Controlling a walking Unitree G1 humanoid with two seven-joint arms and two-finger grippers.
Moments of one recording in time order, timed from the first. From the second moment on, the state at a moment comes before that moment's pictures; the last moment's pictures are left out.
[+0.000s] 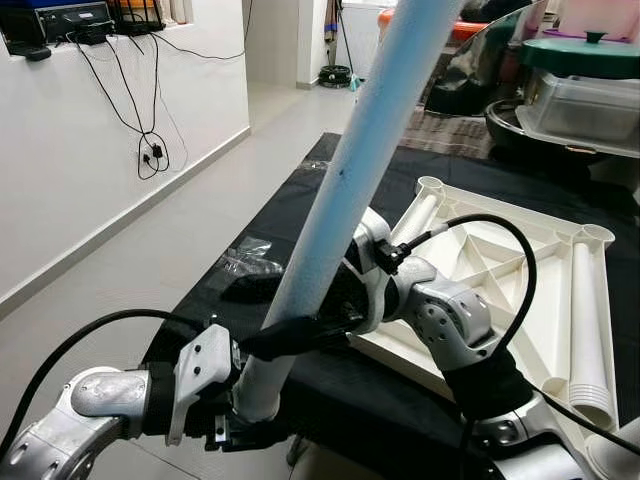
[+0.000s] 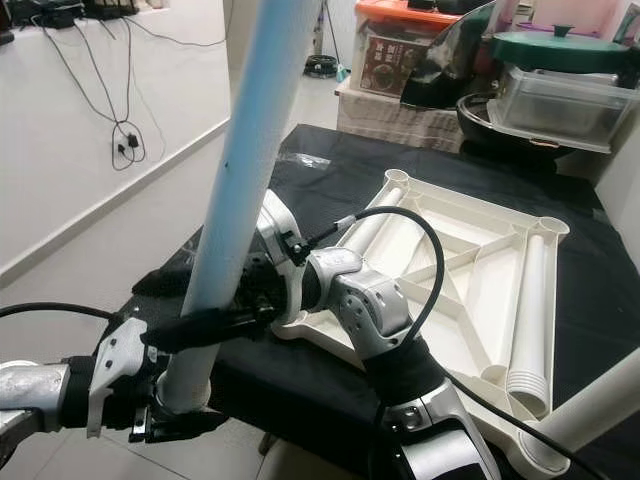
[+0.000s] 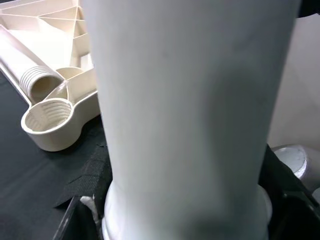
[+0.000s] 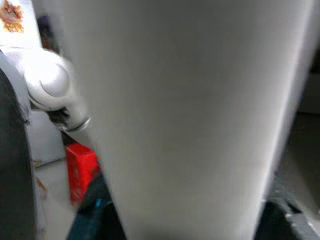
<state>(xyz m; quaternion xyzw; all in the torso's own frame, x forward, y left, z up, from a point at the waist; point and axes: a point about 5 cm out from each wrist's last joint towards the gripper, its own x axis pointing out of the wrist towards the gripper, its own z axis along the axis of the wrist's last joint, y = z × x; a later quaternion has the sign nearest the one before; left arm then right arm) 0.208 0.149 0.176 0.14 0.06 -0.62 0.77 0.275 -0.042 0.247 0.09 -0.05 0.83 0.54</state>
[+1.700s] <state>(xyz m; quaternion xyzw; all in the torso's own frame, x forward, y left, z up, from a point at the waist) 0.212 0.174 0.186 0.08 -0.03 -0.39 0.92 0.358 -0.064 0.243 0.07 -0.12 0.50 0.85</state>
